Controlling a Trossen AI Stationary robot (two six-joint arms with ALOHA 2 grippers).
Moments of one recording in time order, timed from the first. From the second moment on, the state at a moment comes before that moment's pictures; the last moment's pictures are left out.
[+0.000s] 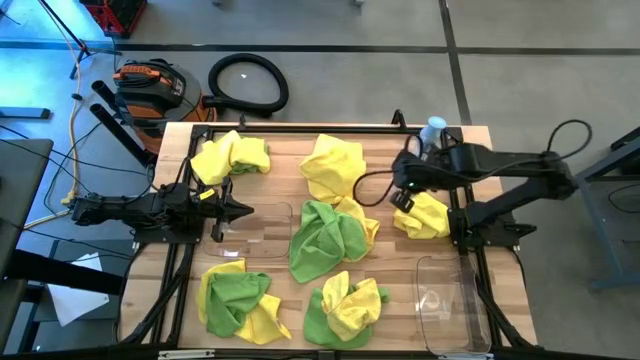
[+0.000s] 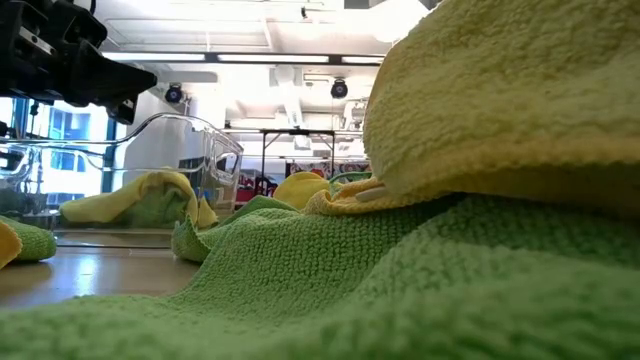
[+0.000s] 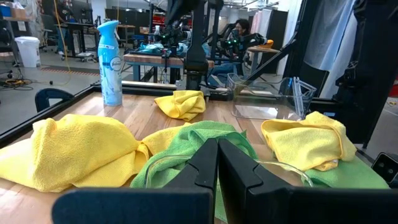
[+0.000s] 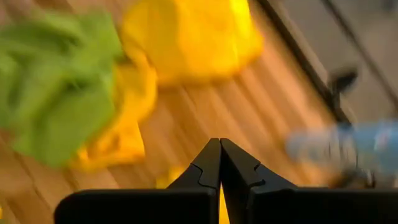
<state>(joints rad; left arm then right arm) -0.01 0.03 0.01 0.01 0.01 -0.07 0.02 1.29 1.41 -1.37 0.40 0.52</state>
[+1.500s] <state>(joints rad) -0.01 0.03 0.01 0.01 0.01 -0.07 -0.04 1.23 0.54 -0.70 0.08 0.73</state>
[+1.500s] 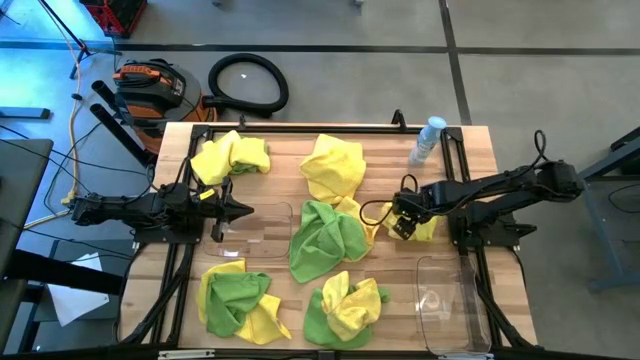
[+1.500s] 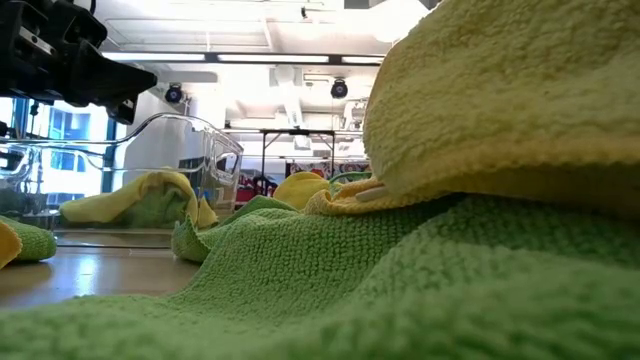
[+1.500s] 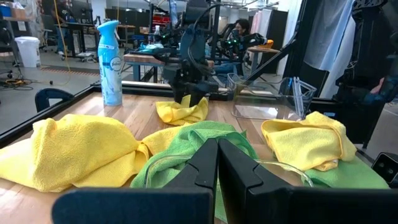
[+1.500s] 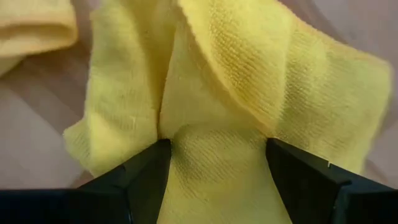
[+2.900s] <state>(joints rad) -0.01 0.03 0.01 0.01 0.01 -0.07 0.31 1.29 1.51 -1.57 0.28 1.04</state>
